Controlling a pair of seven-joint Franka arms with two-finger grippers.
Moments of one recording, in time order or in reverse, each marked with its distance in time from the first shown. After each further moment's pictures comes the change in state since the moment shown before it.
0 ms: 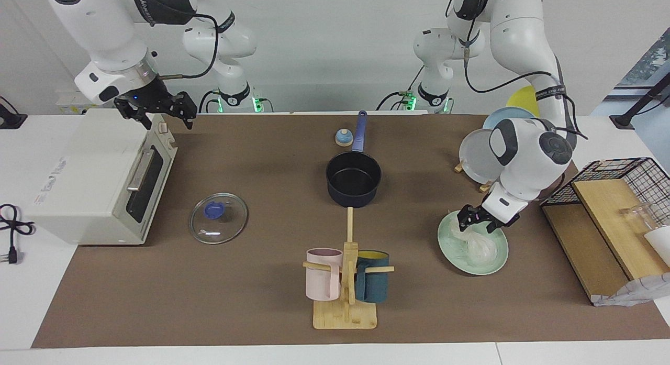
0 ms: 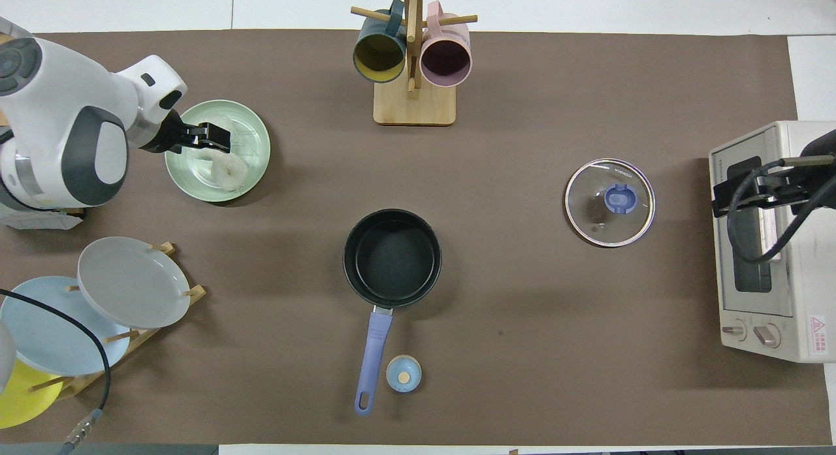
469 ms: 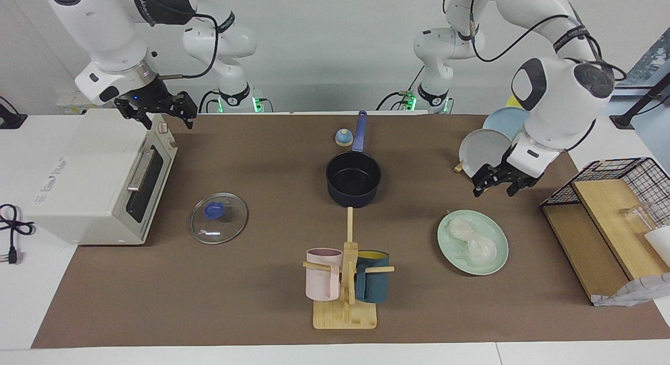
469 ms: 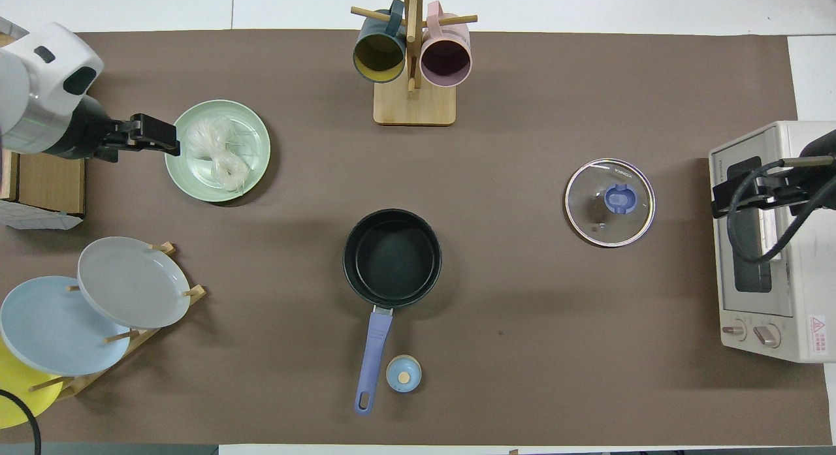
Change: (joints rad) left arm 0.003 -0.243 0.000 0.057 0.022 -0.320 -0.110; right arm 0.000 0.000 -0.001 0.000 0.005 -0.002 0.000
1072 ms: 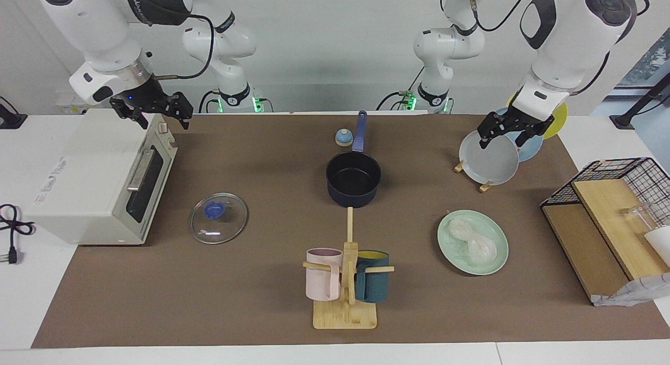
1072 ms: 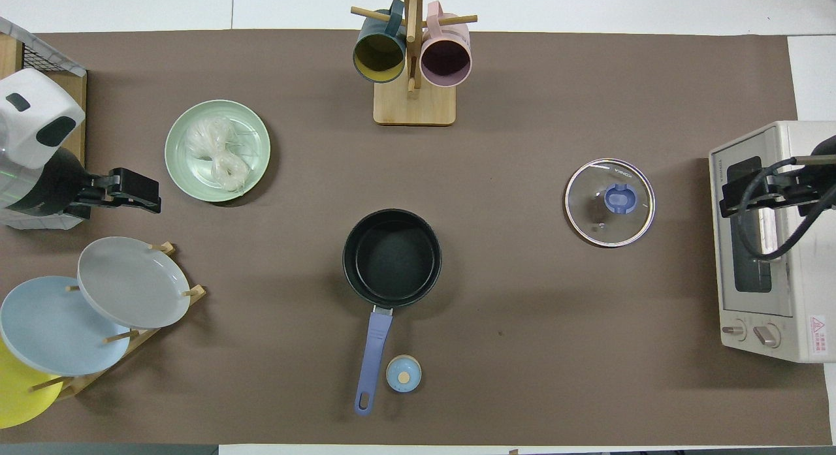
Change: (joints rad) left arm -0.011 -0.128 -0.015 -0.075 0.028 -0.171 -0.030; right arm 0.000 0.000 -0.018 0.000 0.000 0.000 0.000
